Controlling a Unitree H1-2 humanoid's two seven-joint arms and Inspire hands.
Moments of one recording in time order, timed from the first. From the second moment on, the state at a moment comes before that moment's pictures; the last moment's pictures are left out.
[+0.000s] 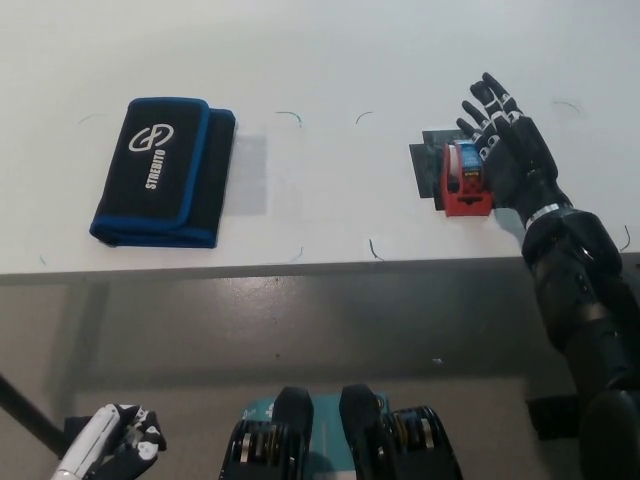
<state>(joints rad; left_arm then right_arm) 0.05 0.37 -0.06 0.13 0.18 -0.08 -0.14 -0.93 -0.11 -0.33 1.12 0.31 -0.19 0.35</state>
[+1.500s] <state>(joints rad) 0.05 0.37 -0.05 0.13 0.18 -0.08 -0.14 -0.94 -0.18 -0.19 1.08 0.28 -0.15 0.34</state>
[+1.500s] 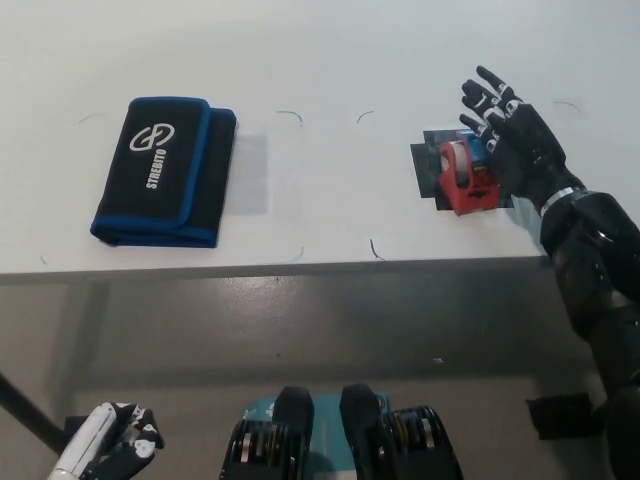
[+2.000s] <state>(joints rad) 0.05 0.37 -0.04 0.13 0.18 -0.08 -0.14 -0.94 -0.22 -0.17 1.08 0.26 -0.14 0.34</state>
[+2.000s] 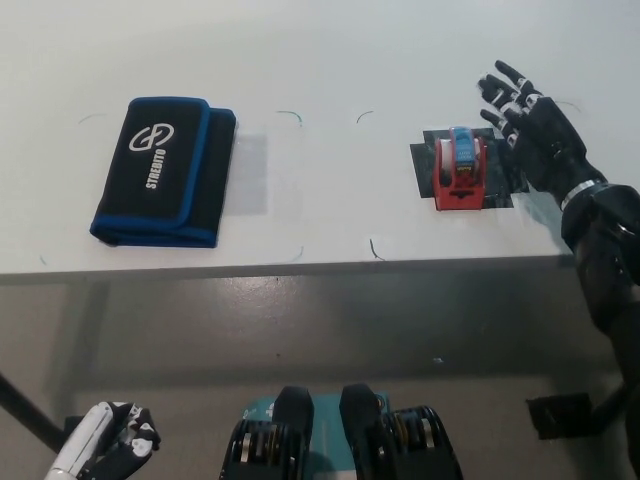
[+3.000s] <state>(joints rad) 0.03 0.37 -0.04 0.13 0.18 -0.08 -0.15 -0.93 -0.17 -0.20 1.25 0.26 -0.19 0.33</state>
